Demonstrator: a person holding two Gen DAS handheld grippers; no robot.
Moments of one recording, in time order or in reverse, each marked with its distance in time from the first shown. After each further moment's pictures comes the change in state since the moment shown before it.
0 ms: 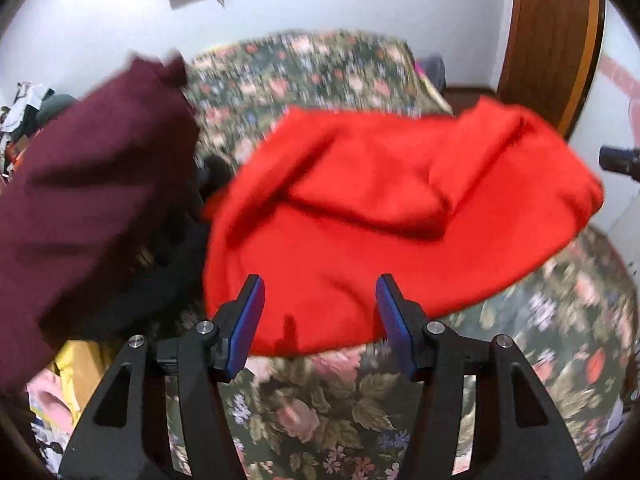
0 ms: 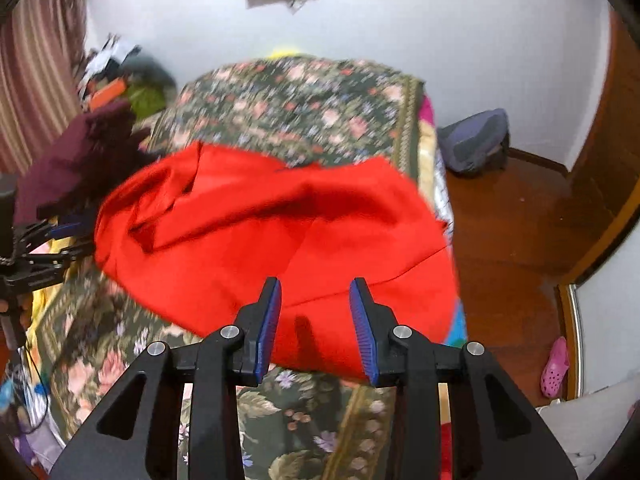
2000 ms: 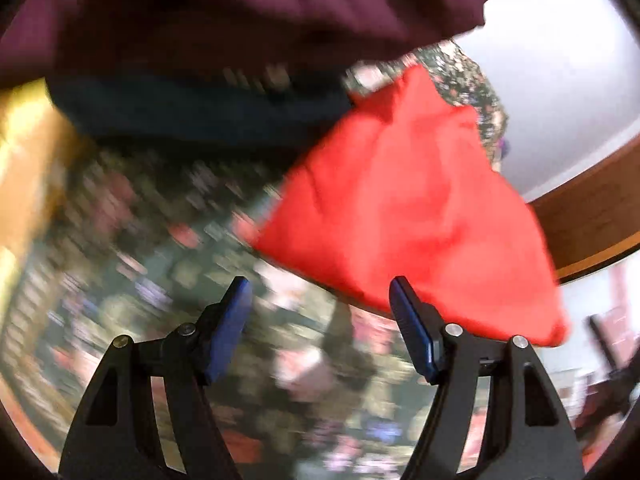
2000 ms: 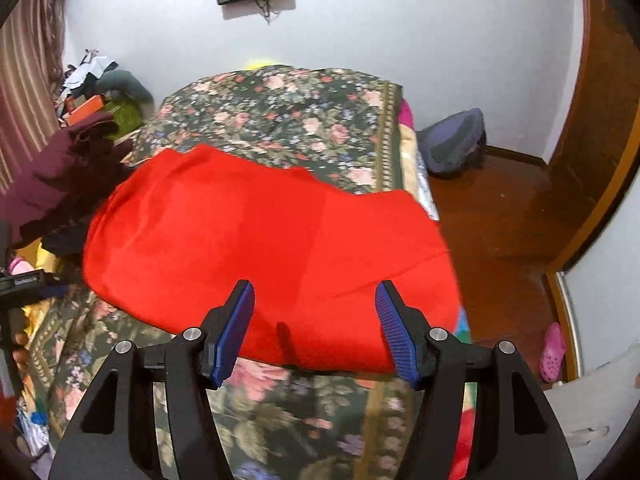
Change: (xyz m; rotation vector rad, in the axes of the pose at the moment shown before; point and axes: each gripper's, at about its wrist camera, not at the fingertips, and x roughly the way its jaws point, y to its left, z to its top) left arm 0.031 0.098 -0.063 -0.758 0.120 -0.245; right arm -0.001 0.023 -0.007 0.077 -0.077 -0.071
